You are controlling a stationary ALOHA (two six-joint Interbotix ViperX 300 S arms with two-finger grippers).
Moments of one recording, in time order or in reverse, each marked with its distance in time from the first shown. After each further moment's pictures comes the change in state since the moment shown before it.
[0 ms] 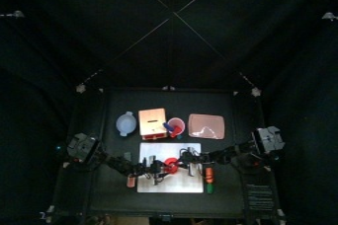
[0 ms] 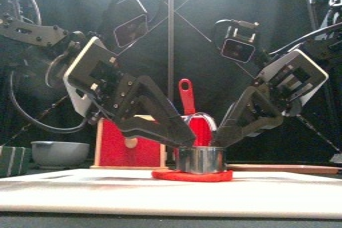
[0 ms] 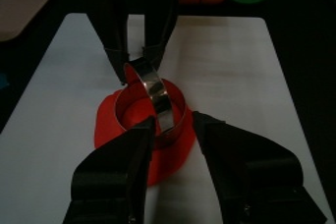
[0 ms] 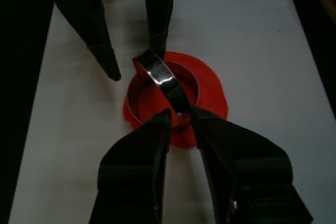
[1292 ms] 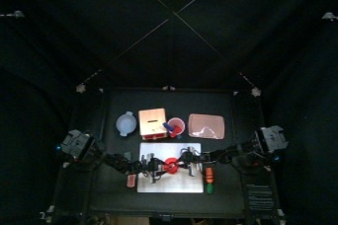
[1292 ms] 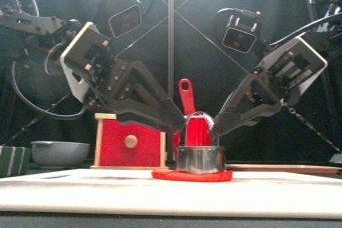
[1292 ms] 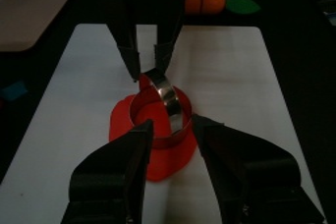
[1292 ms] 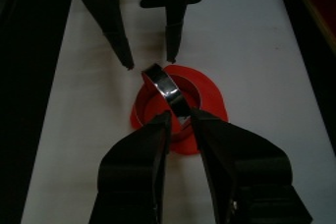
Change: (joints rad) left arm -0.003 -0.094 0.057 0.037 0.003 0.003; right arm 0.000 -0.044 -0.002 -0.026 0.009 0.000
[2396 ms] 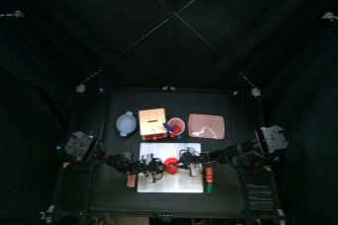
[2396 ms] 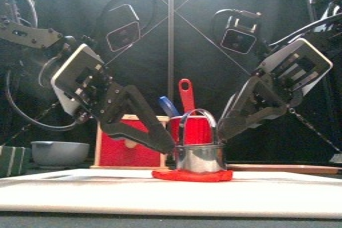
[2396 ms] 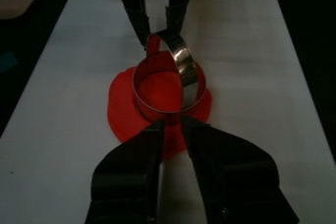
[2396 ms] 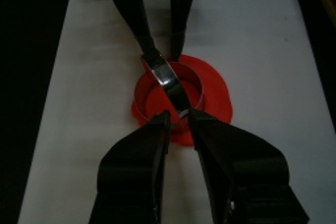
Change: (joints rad) left arm 0.015 0.067 -0.017 -0.023 0.035 0.000; right arm -0.034 -0.003 -0.009 -0.035 0.061 0.011
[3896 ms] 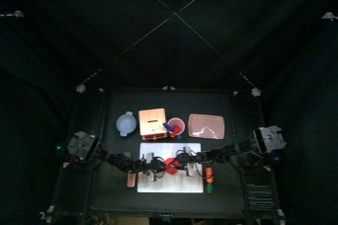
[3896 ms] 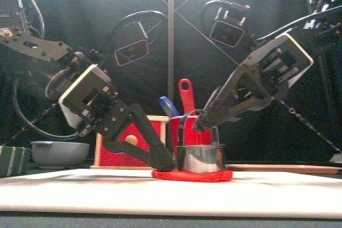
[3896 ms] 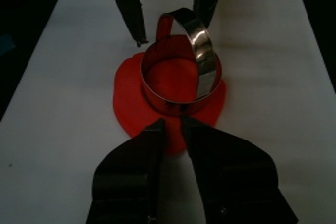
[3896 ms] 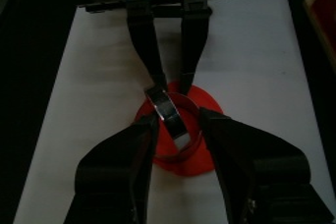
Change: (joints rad) left arm 0.026 0.017 -0.008 0.000 0.043 -0.002; right arm -0.023 0.026 -0.063 -0.067 0.000 -0.008
